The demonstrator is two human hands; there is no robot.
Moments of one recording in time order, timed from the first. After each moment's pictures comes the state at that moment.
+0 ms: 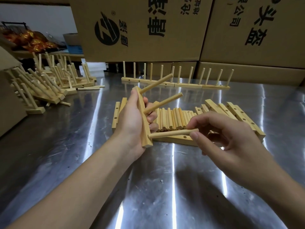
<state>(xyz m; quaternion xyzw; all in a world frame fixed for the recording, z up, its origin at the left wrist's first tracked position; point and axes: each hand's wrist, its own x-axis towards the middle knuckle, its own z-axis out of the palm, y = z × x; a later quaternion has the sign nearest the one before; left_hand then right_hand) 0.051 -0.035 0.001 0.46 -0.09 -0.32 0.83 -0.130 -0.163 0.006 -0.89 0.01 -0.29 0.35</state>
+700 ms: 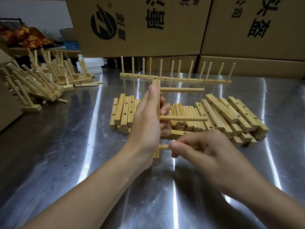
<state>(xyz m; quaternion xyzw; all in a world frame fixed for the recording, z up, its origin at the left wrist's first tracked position) 0.017 -0.041 -0.004 0.51 -0.27 -0.24 0.78 -0.119 -0.144 -0.014 -0.90 0.05 -0.20 0.39</state>
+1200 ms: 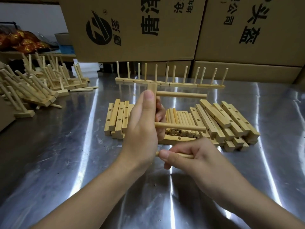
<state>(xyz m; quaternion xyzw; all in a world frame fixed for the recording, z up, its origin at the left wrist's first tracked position) 0.012 -0.040 -0.004 0.53 -0.35 -0.14 0.76 -0.118 -0.133 -0.014 -0.82 0.14 -0.13 0.54</state>
